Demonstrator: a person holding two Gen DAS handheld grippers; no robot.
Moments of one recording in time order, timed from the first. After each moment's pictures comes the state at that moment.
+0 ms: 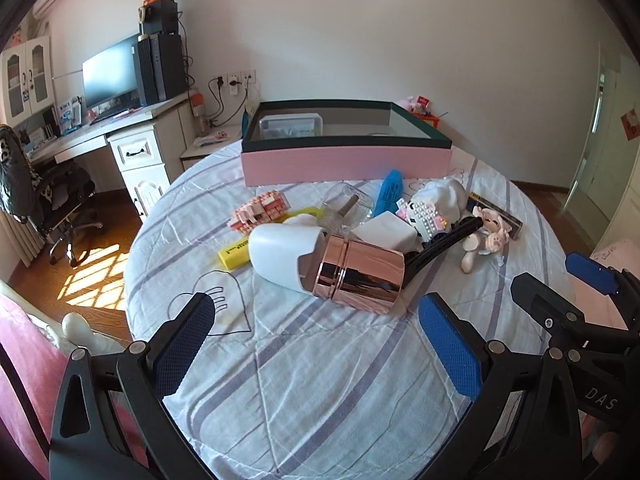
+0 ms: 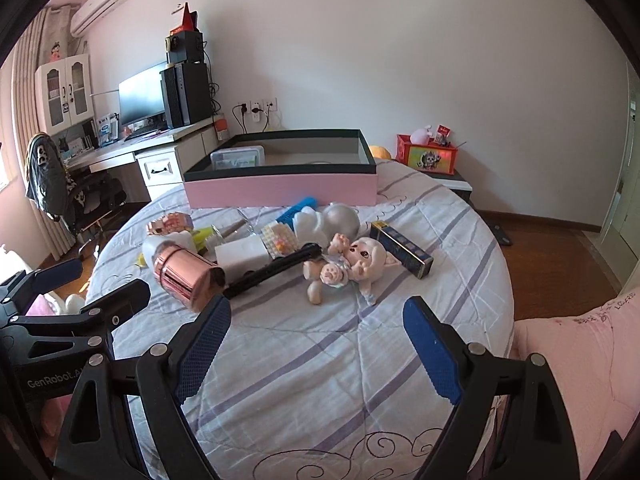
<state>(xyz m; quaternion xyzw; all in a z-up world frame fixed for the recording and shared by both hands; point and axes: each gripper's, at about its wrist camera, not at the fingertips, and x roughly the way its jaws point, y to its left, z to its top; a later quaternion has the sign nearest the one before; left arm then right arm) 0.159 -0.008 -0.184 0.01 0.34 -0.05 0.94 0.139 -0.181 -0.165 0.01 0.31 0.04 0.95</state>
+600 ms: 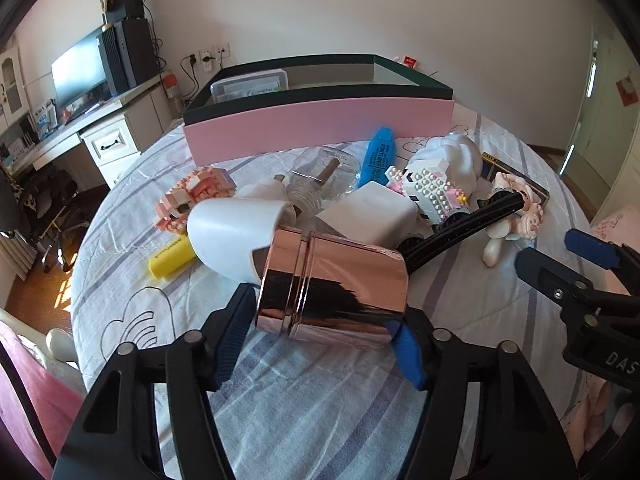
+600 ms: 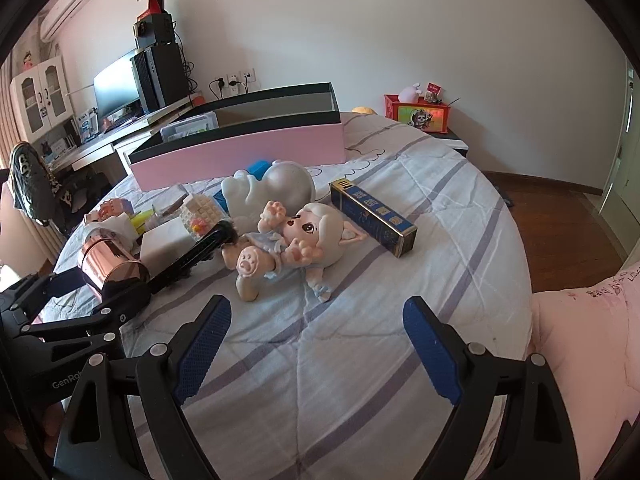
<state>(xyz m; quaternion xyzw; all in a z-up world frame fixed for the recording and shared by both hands) 0.212 -0.032 -0.215 0.04 0.40 -0.07 0.91 0.197 -0.215 -0.199 0.04 0.37 0.04 0.93</state>
